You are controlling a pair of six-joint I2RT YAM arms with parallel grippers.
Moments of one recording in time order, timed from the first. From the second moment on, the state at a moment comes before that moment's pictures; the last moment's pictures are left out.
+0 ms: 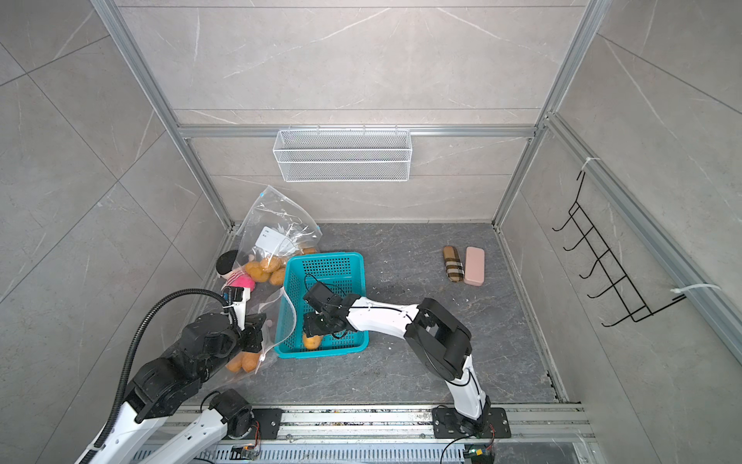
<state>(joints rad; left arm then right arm) -0.63 0.52 0.83 -0.90 -0.25 -0.36 1.01 1.97 1.41 -0.38 -0.09 0.68</state>
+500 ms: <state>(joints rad) -0.63 0.52 0.81 -0.90 -0.25 -0.36 1.01 1.50 1.15 -0.36 0.20 0.54</state>
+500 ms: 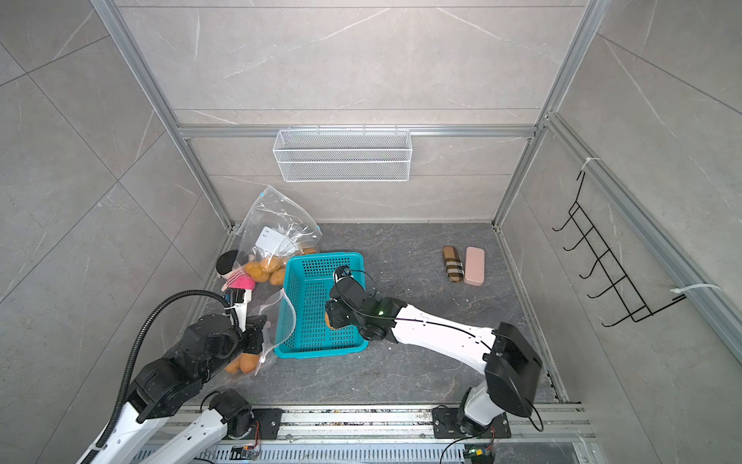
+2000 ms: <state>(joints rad) -0.61 0.52 0.81 -0.90 -0.22 -0.36 1.13 1.64 1.08 0.40 -0.03 0.67</state>
